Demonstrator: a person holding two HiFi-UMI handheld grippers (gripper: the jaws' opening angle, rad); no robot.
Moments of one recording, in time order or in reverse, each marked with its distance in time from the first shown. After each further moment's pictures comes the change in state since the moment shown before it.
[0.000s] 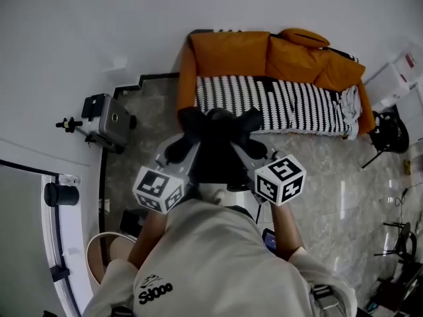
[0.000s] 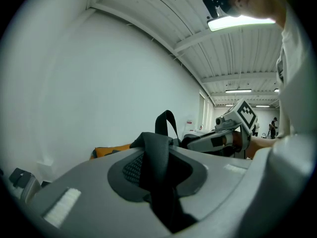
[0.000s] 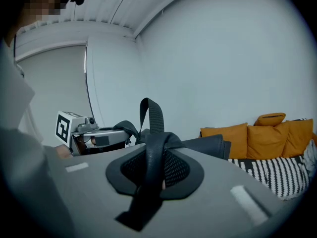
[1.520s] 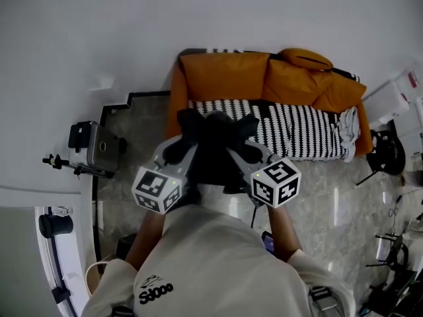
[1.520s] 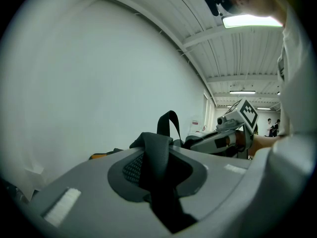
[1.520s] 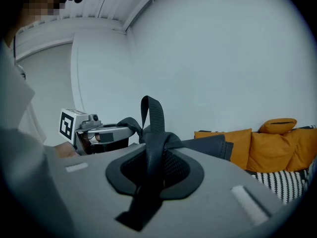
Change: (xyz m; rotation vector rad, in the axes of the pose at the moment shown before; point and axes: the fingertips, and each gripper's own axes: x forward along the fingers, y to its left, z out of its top) left arm 0.171 0.132 0.032 -0.023 0.013 -0.022; right arm 0.127 -0.145 0.076 0.006 0.064 -0.003
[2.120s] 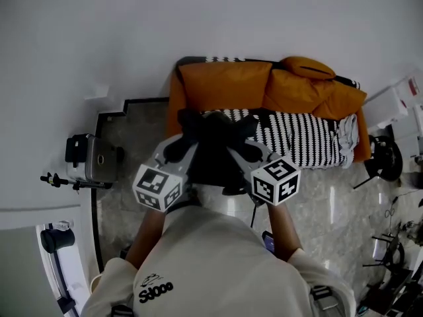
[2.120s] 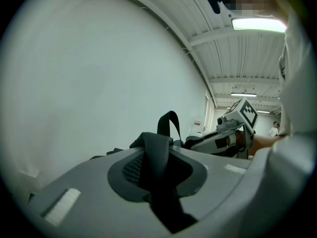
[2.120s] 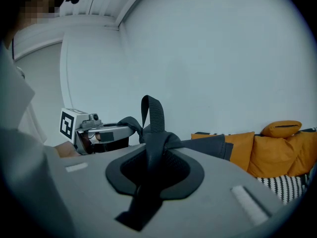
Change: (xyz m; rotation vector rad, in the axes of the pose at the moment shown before) left arm 0.062 0.080 0.021 -0.028 0.022 -0.028; right arm 0.072 -0.052 0.048 0.025 0.035 -0.022
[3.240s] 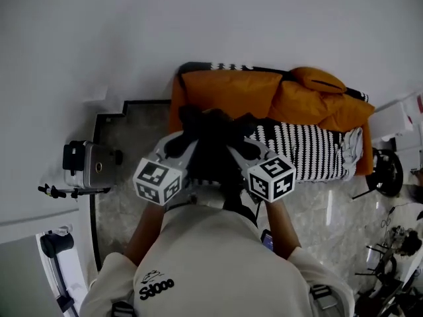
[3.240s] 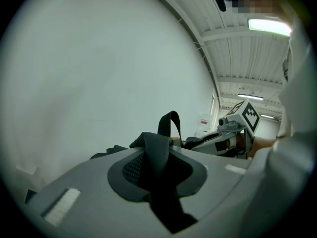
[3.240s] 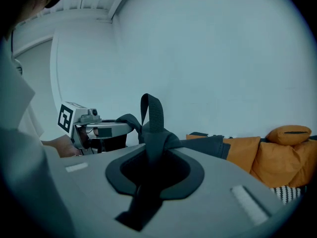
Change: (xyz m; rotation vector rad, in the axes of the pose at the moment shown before) left arm 0.086 0.089 0.000 -0.061 0.060 0.016; right arm 0.088 -0.082 0.032 -0.010 0.058 -0.006
